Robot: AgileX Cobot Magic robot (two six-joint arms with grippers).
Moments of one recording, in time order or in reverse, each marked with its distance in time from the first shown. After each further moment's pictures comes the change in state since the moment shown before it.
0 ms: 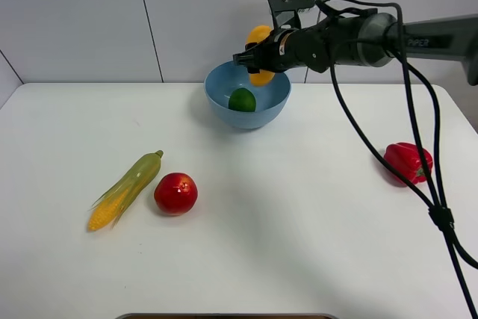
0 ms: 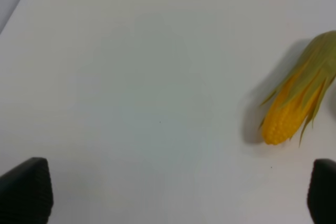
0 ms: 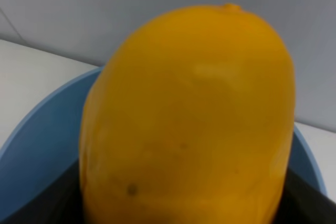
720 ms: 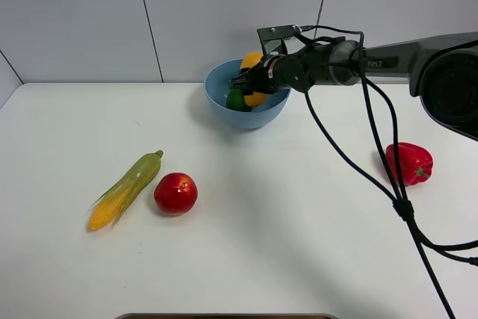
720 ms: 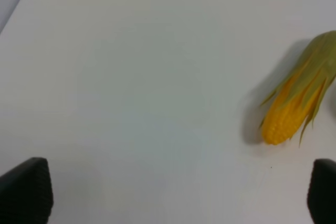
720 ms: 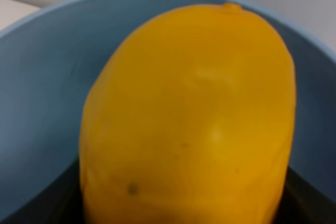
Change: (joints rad) left arm 0.000 0.000 0.000 0.000 0.000 -0.001; right arm 0.000 0.161 -0.071 0.000 -0.015 0.000
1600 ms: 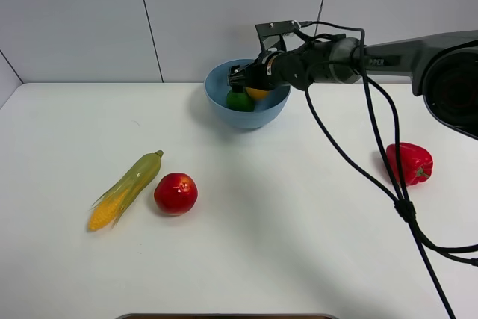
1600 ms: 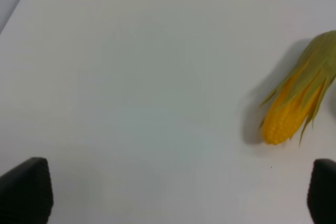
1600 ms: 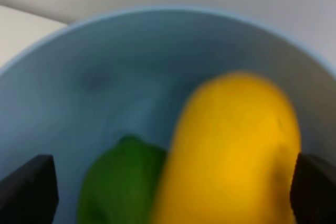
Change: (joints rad) left arm 0.000 0.000 0.000 0.000 0.000 0.000; right arm 0.008 -0.034 0.000 0.000 0.007 0.000
